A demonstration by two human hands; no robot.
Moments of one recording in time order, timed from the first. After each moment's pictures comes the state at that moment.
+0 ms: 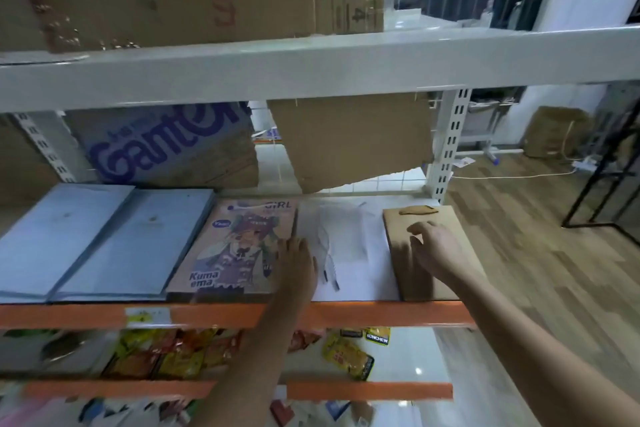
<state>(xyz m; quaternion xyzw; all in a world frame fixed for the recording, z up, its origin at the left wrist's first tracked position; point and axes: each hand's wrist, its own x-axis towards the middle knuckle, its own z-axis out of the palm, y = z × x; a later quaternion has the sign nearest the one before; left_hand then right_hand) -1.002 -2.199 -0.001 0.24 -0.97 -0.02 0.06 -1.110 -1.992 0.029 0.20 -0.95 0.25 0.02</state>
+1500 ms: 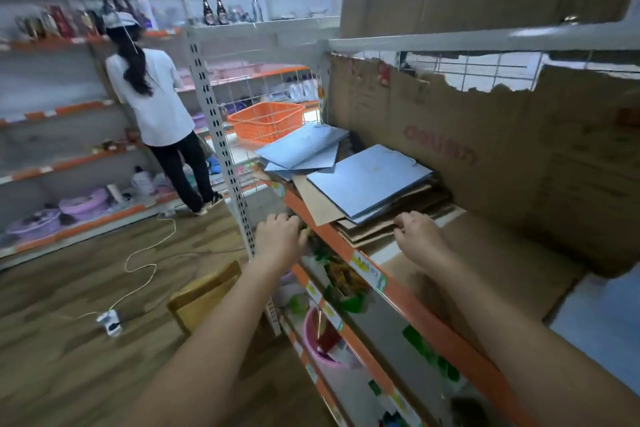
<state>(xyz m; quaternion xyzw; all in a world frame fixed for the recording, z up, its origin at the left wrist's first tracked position) -0.476 -2.991 0.060 0.61 -0.79 0.07 0.06 -0.718 -2.944 0.048 0.62 -0.75 0.19 -0.06</state>
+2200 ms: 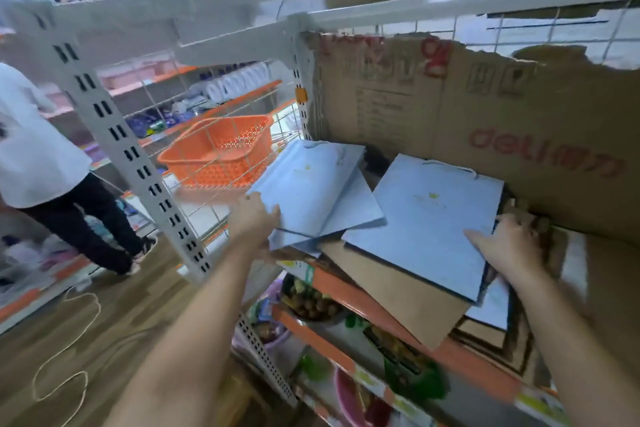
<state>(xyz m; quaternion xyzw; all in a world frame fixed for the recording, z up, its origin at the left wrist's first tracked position) -0.431 -3.392 0.055 0.58 -0.80 -0.06 0.12 -0.701 -3.137 0.036 0.25 -0.92 0.29 -0.09</state>
